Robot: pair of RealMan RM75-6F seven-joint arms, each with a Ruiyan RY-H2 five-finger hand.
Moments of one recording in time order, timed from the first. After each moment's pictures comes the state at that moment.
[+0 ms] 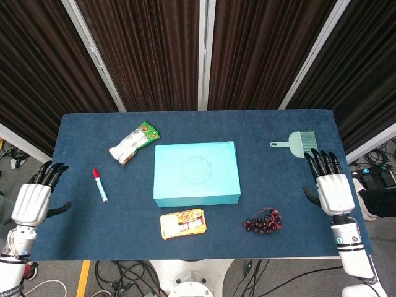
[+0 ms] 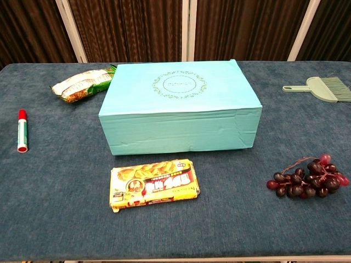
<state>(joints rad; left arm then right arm) -0.20 -1.23 -0.07 -1.50 1.51 1.45 0.04 0.31 -1.27 0.13 -1.54 -1.42 1.37 -0.23</state>
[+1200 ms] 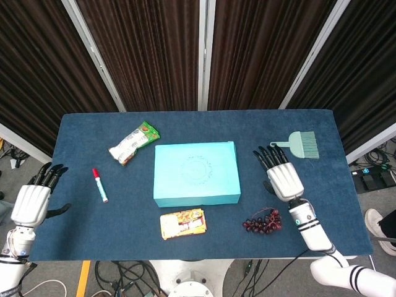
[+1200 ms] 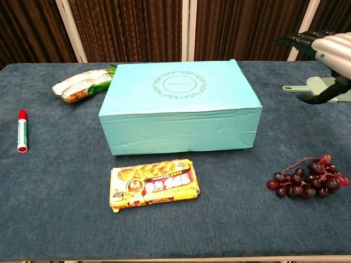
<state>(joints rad) -0.20 -1.24 -0.06 -1.45 1.52 1.45 0.01 0.52 -1.50 0.16 -1.33 -1.47 1.18 -0.27</state>
